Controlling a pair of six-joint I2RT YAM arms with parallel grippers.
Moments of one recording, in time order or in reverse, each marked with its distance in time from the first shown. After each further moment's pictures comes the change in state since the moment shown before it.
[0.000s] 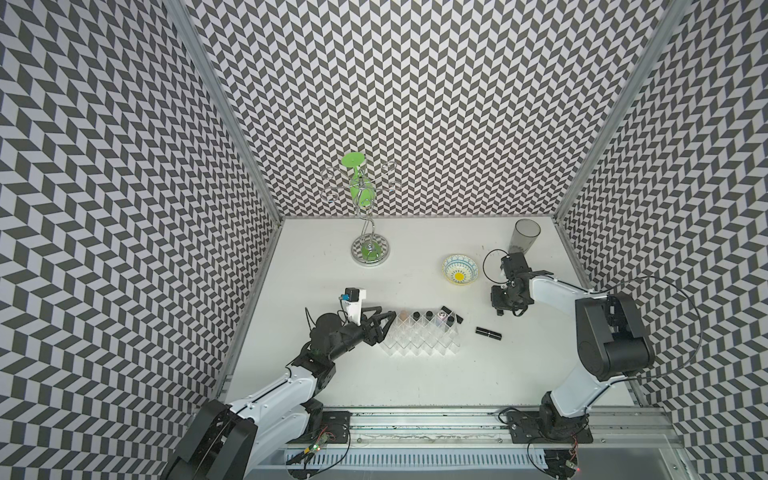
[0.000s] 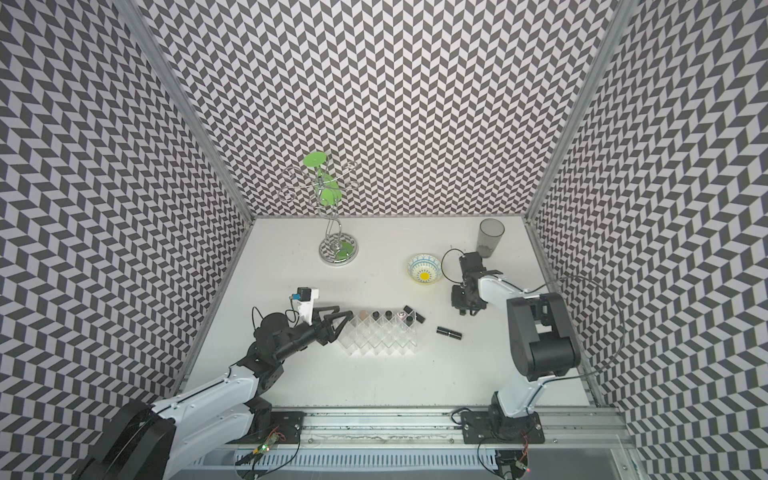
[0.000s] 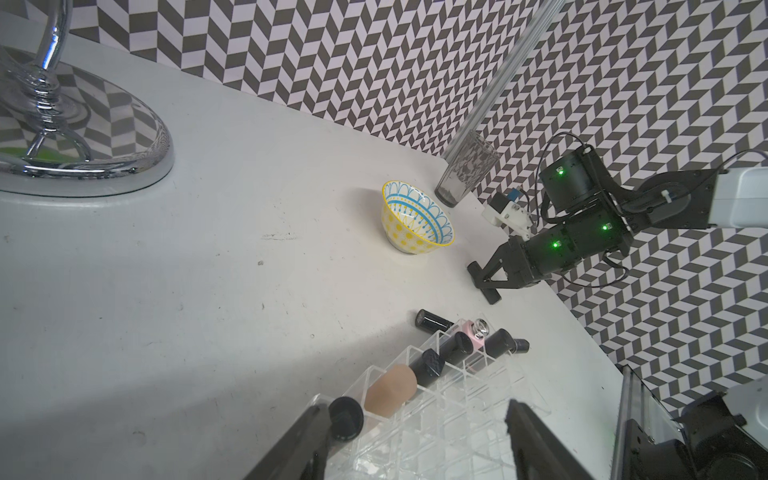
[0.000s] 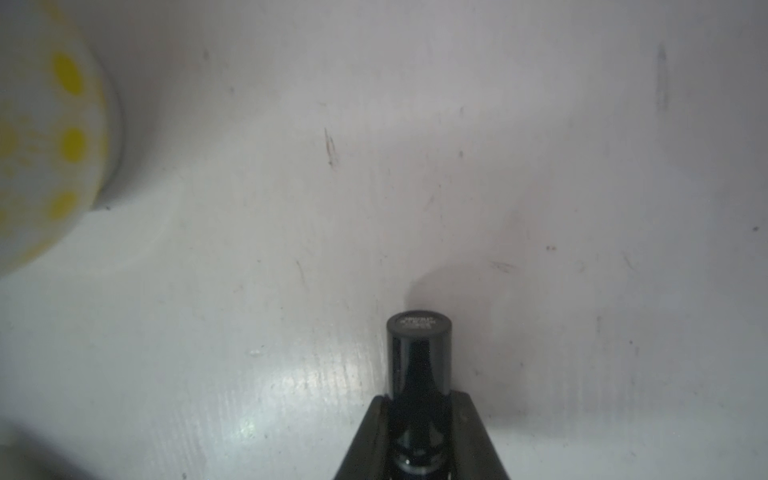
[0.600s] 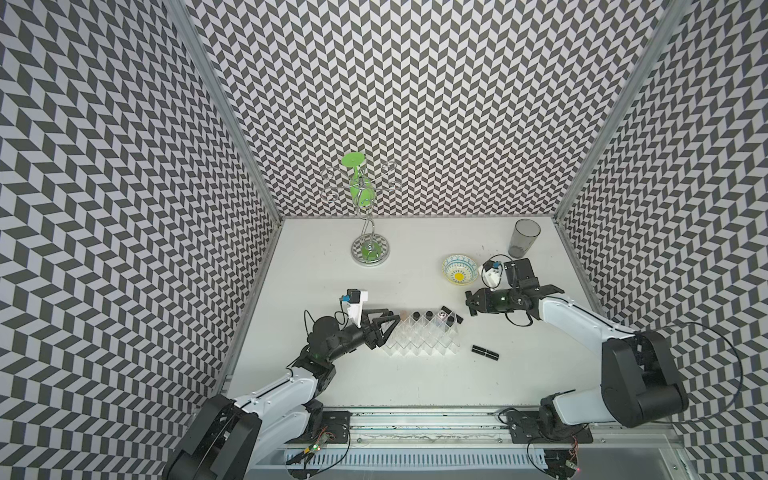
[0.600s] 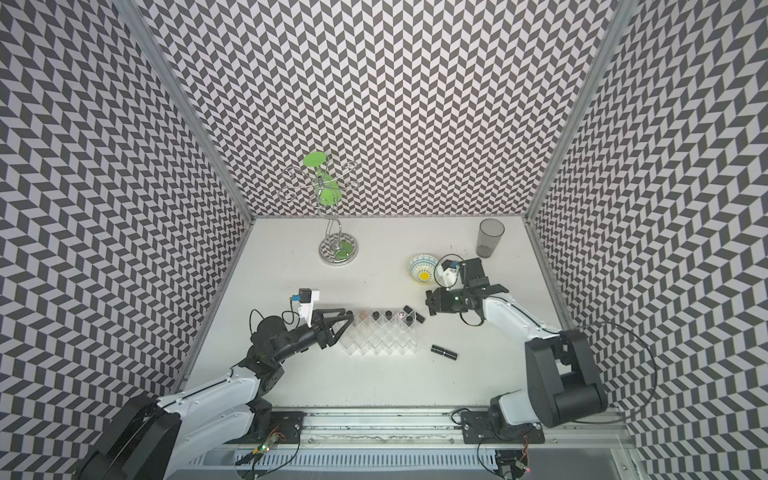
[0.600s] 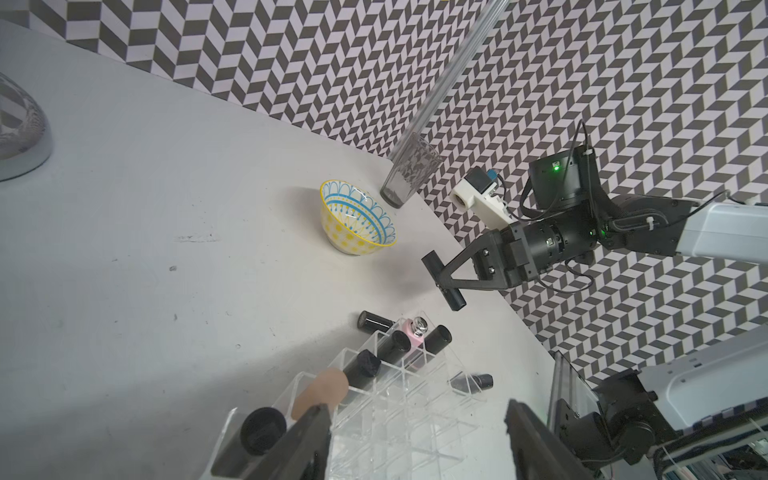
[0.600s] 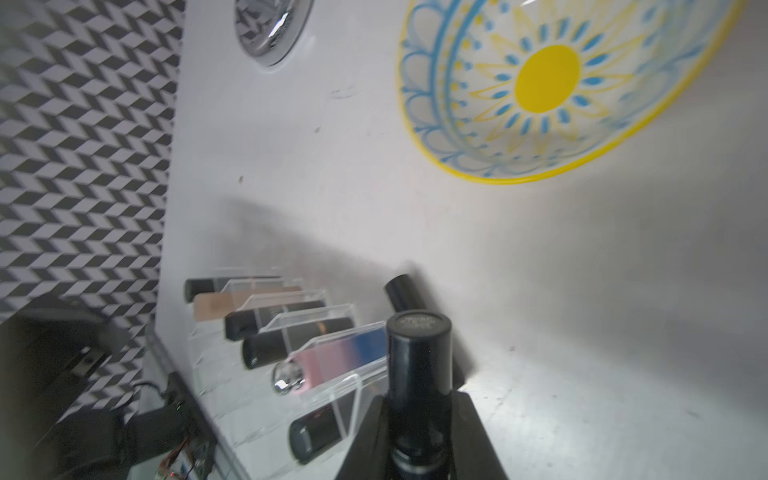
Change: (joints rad) left arm -0.003 0.032 -0.033 0.173 0.148 -0.103; right arm 0.116 -0.287 -0.159 0.163 -0.555 0.040
